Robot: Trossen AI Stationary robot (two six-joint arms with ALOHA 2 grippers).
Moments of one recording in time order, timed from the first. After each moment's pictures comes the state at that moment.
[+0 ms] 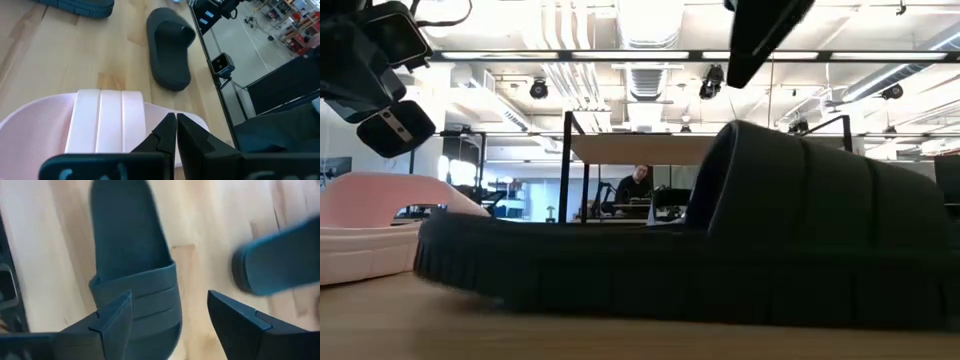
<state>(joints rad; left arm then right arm) -0.39 0.56 0.26 -0.15 0.07 -0.62 0.57 2.11 1.90 -1.14 0.31 0.72</state>
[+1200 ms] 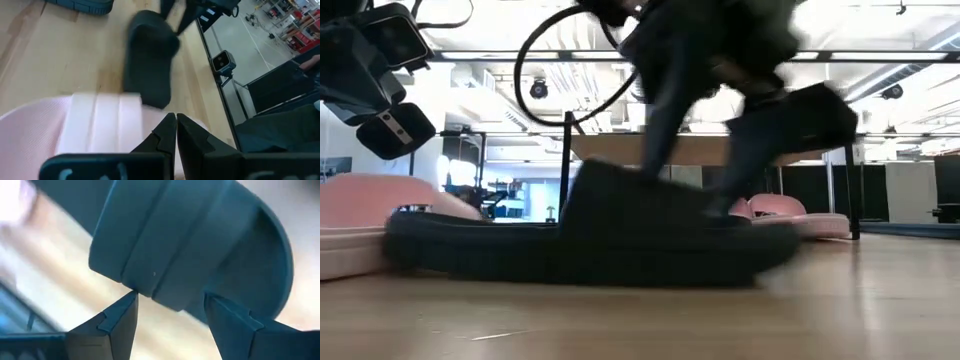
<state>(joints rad) -0.39 0.58 0.26 -0.14 0.08 -0.62 0.41 2.09 1.59 -0.67 -0.01 1.46</state>
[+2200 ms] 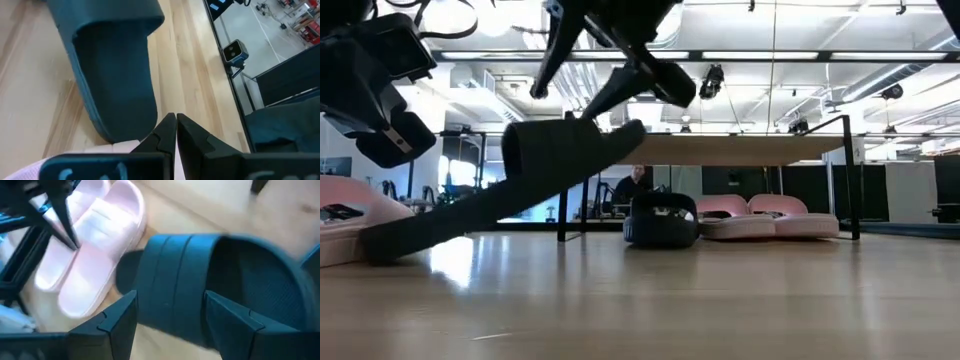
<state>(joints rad) -0.39 0.64 0.26 -0.14 0.08 -0.61 0.22 2.09 1.80 -0.63 0.26 1.09</state>
